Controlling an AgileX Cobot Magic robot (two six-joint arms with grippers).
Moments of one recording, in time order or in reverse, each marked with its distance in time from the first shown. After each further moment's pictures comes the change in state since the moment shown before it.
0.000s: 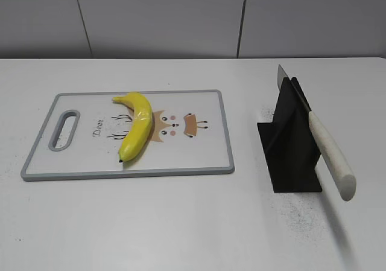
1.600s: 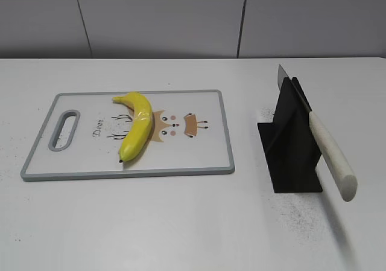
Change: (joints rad) left arm 0.000 0.000 0.000 0.000 0.000 0.000; right arm -0.369 -0.034 0.006 -0.056 -0.003 -0.006
